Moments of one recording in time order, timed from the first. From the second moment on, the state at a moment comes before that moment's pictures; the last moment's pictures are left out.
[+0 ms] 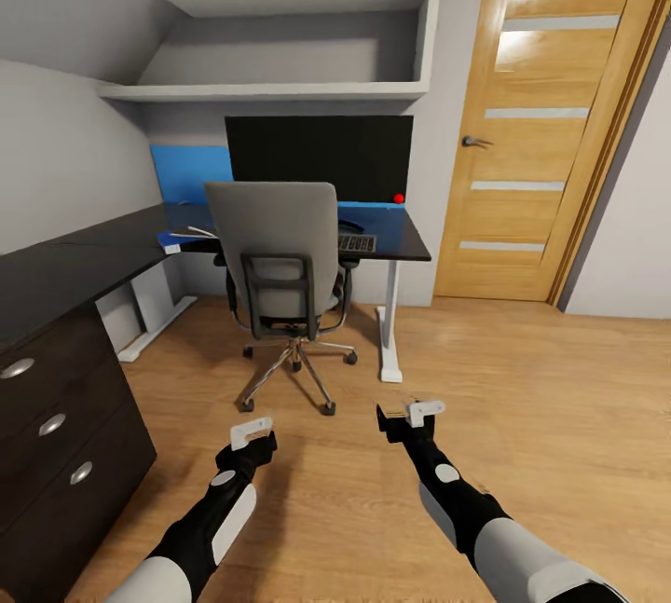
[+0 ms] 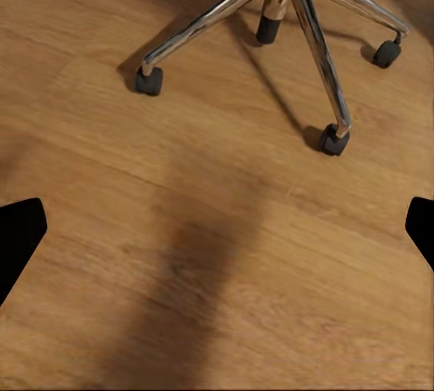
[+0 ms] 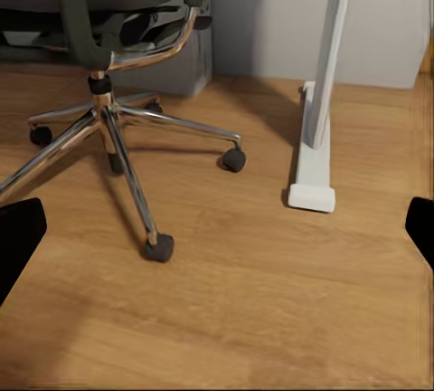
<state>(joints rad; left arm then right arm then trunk) -0.54 -0.08 -0.21 -0.63 0.39 0.01 0.32 -0.69 0.07 0.25 -0.33 -0.14 -0.41 -0.01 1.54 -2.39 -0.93</state>
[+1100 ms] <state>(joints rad) -0.53 -0.07 -0.21 -0.09 0.39 -0.35 0.29 -0.38 0.01 0.24 -0.31 -0.26 -0.66 -0.03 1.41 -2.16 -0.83</state>
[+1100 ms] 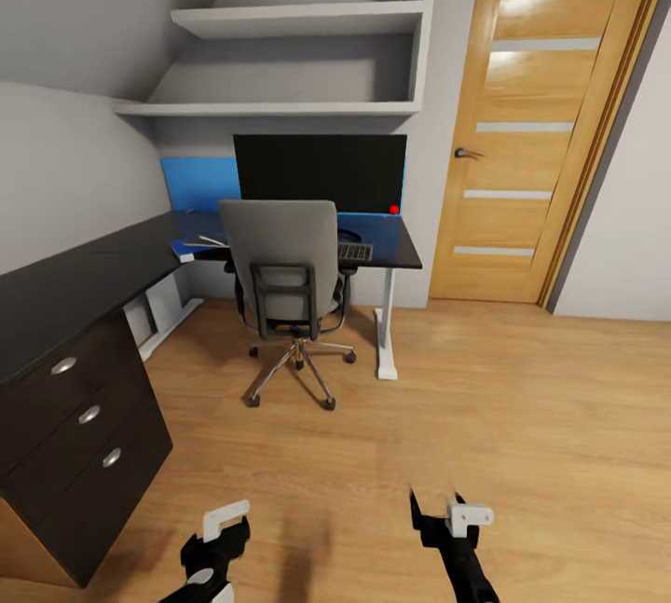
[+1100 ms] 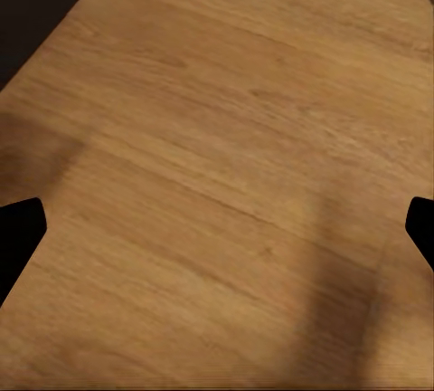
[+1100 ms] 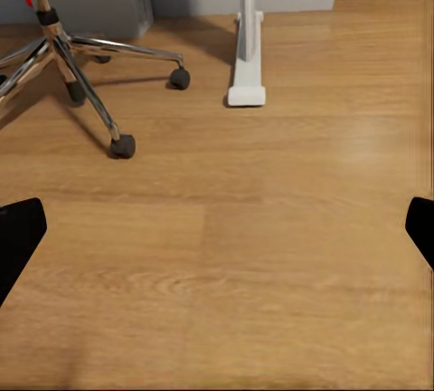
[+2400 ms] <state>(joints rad) -0.17 -0.07 -0.21 -0.02 0.39 -0.81 0.25 -0.21 0.01 0.24 0.02 -0.37 -1.04 -0.11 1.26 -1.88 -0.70</state>
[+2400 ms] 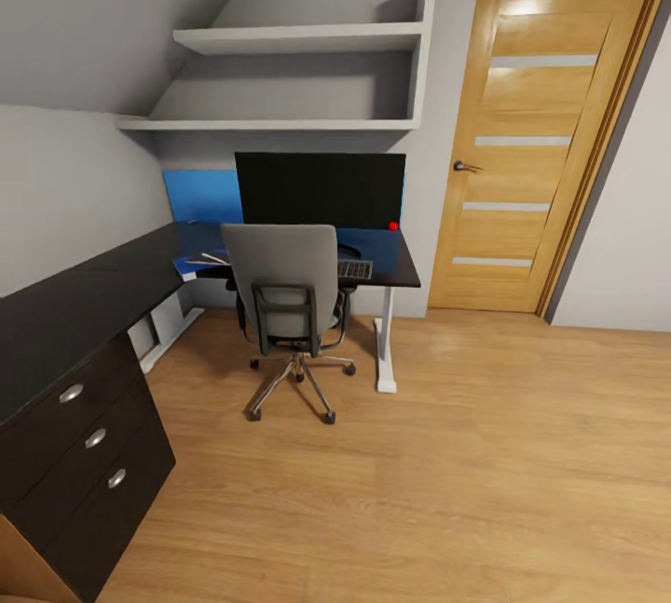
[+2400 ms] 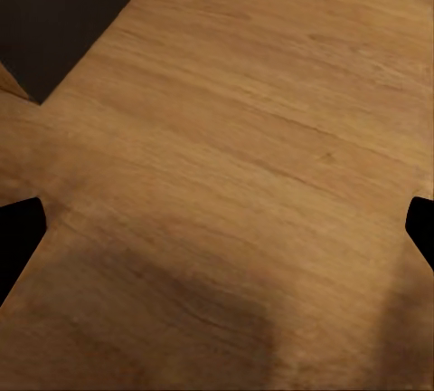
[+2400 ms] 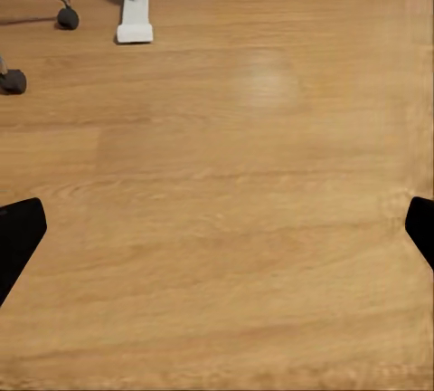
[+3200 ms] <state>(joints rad) -0.02 -0.04 -0.22 -0.02 0.39 -0.89 0.25 -0.09 0.01 0.25 0.01 -0.36 -1.04 -0.20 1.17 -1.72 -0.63</state>
